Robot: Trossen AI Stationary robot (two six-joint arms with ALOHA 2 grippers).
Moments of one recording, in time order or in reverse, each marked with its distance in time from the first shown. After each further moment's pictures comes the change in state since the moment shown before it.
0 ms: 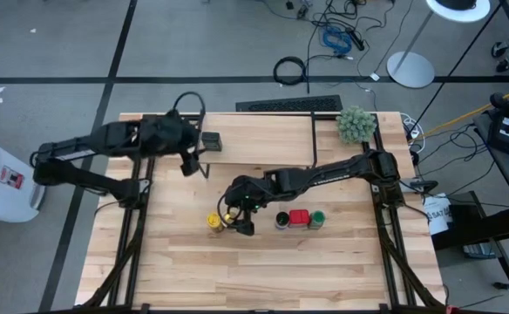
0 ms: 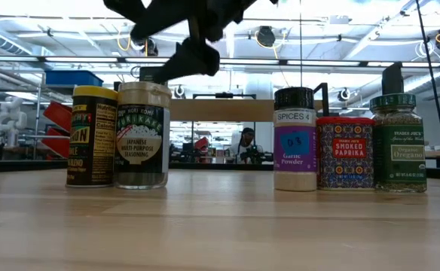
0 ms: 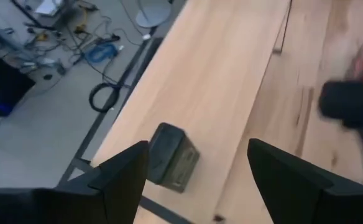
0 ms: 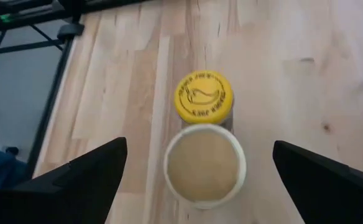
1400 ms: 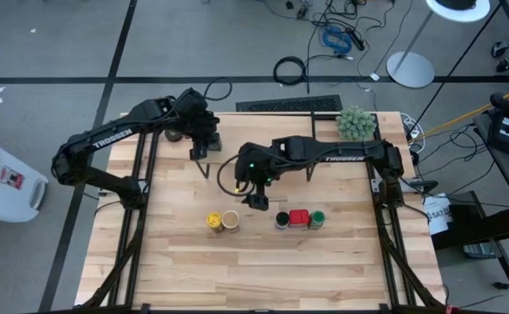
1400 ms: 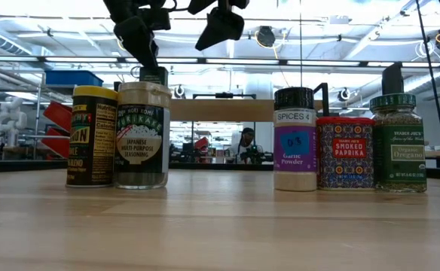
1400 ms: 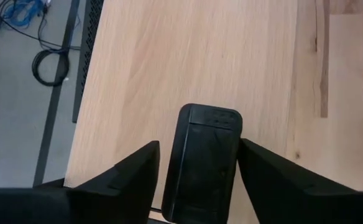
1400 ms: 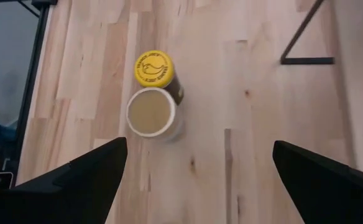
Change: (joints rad) left arm 0.358 0.237 -0.001 -0.008 0.382 0.392; right arm -0.113 -0.059 0.282 -0.529 -0.001 -0.160
